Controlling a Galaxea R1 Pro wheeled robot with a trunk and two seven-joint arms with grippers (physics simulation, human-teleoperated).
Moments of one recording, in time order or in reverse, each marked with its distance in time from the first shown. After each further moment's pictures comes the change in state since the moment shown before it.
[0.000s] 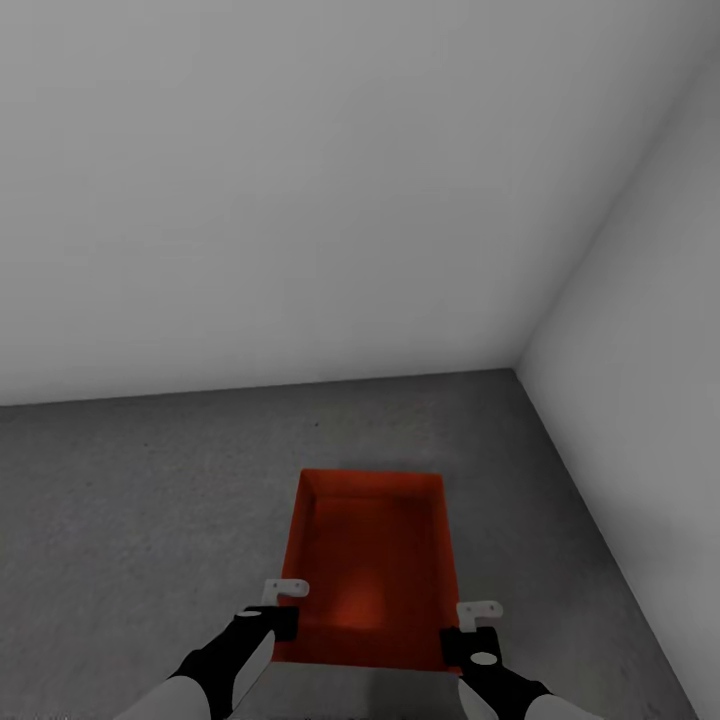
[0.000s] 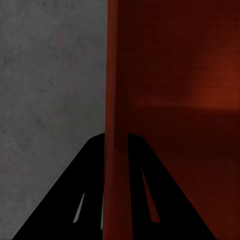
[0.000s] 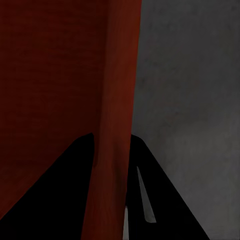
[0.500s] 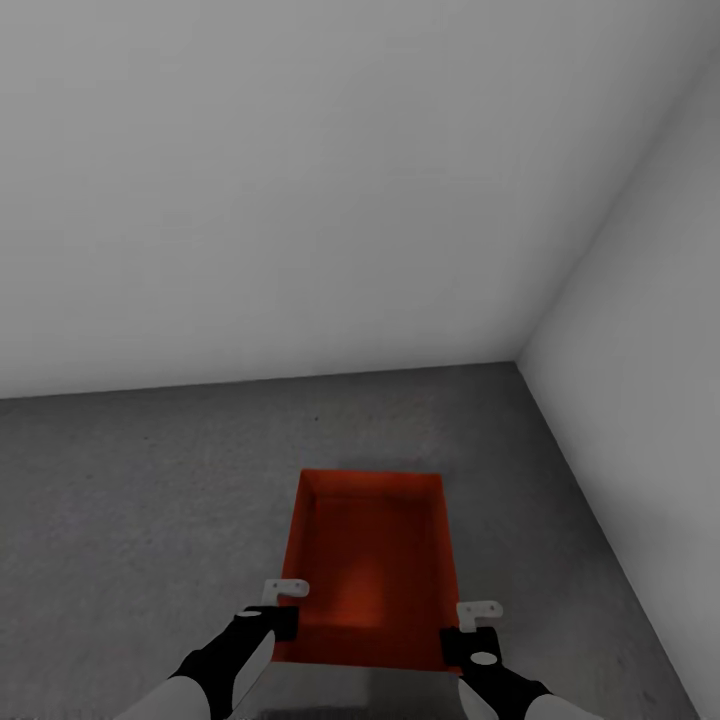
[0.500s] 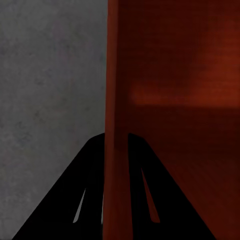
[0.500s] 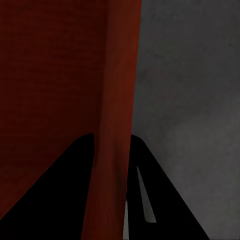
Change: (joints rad) left arm 0.000 0.000 0.000 0.000 0.000 0.000 0.000; right arm 0.000 0.000 0.000 -0.001 0.000 0.001 0.000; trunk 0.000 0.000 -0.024
